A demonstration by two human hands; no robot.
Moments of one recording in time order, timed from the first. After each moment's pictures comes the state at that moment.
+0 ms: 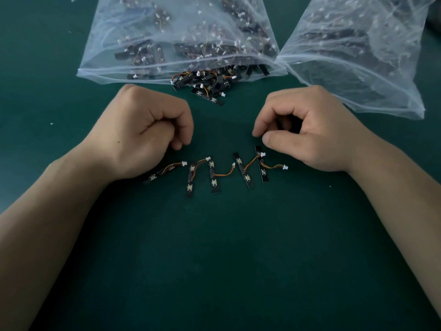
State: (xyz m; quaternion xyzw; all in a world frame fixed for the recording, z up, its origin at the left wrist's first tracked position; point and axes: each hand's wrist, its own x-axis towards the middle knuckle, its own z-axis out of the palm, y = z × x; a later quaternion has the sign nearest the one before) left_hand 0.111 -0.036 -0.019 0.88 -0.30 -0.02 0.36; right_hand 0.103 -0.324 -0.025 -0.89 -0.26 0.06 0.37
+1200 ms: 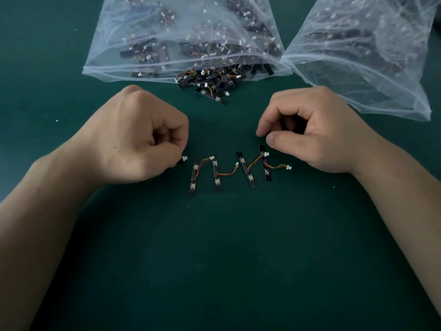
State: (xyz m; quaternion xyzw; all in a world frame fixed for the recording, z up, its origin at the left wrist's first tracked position) left_hand 0.106 -0.025 -0.008 0.90 -0.33 -0.06 0.28; right_hand 0.102 -0.324 -0.025 -0.89 -0.26 0.06 0.37
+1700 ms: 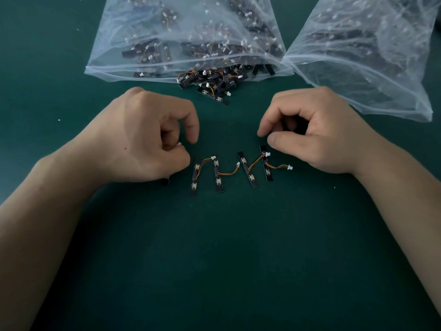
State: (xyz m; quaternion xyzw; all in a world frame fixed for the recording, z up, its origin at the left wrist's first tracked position) left_hand 0.102 -0.029 -0.015 0.91 -0.29 -0.05 0.28; right_hand 0.102 -0.325 -0.026 -0.89 -0.27 0.06 0.36
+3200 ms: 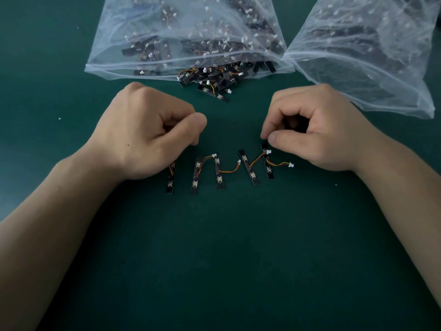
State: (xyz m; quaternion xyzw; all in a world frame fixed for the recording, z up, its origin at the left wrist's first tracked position) left_hand 0.102 -0.038 -0.021 0.91 -0.27 0.03 0.33; right_hand 0.101 -0.322 -0.023 -0.89 -0.27 0.06 0.36
